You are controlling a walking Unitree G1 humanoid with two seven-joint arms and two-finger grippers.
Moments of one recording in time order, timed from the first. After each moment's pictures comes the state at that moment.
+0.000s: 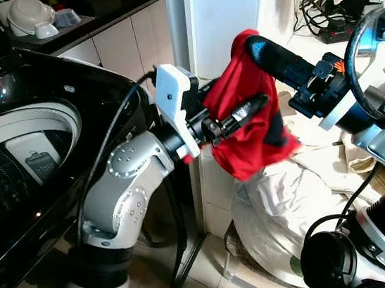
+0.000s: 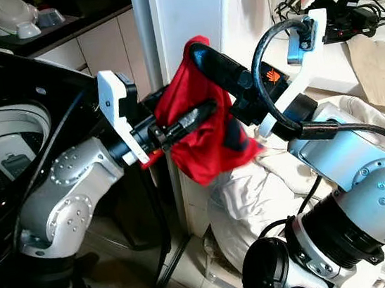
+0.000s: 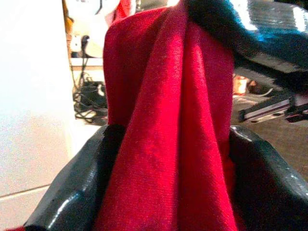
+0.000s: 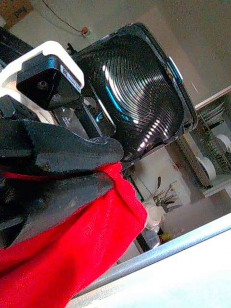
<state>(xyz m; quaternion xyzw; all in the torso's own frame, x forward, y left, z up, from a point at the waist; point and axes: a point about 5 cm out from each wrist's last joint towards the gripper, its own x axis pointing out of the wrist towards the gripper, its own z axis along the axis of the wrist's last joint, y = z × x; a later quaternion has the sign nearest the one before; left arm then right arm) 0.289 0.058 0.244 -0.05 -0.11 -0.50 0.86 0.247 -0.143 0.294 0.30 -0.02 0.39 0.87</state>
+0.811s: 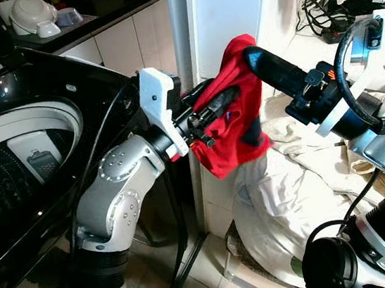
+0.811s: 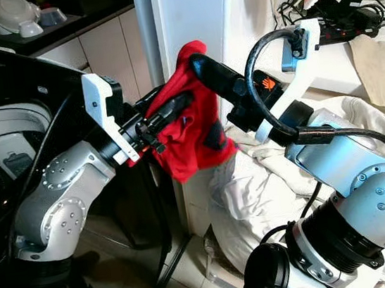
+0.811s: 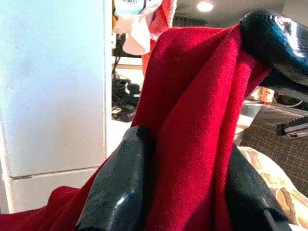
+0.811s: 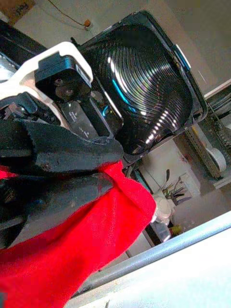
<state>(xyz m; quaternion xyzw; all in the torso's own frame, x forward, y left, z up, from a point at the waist) 0.294 0.074 0.237 -0.07 -0.11 -0.45 0.88 0.247 -0.142 0.286 0.30 0.00 0.37 0.88</state>
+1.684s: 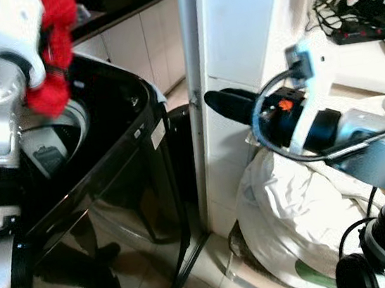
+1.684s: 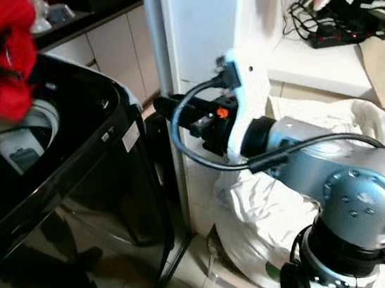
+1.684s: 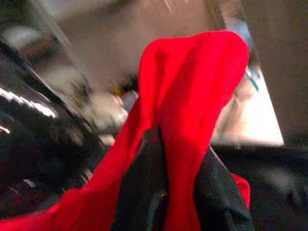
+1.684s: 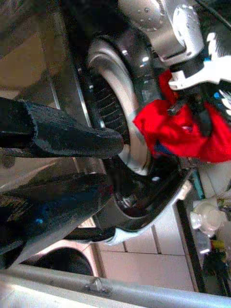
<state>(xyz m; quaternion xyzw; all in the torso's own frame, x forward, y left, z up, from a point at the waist) 0.373 0.248 0.306 0.27 -0.02 -0.02 0.96 0.243 -0.107 0.276 0.09 0.06 0.40 0.91</state>
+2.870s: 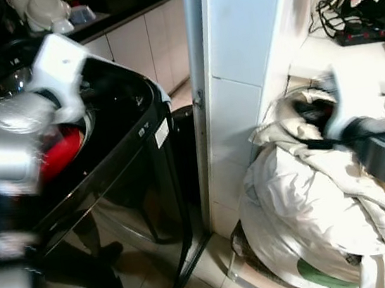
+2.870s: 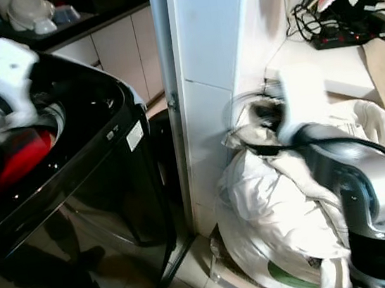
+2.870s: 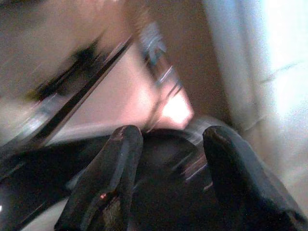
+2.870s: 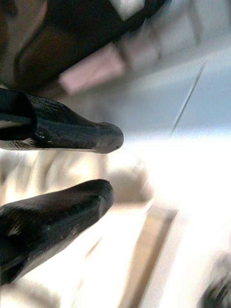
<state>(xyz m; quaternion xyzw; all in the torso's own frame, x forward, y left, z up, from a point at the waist) 0.351 0.195 0.266 0.20 -0.04 -0.24 0.95 0.282 -0.208 0.211 -0.02 0.16 0.02 0.99</state>
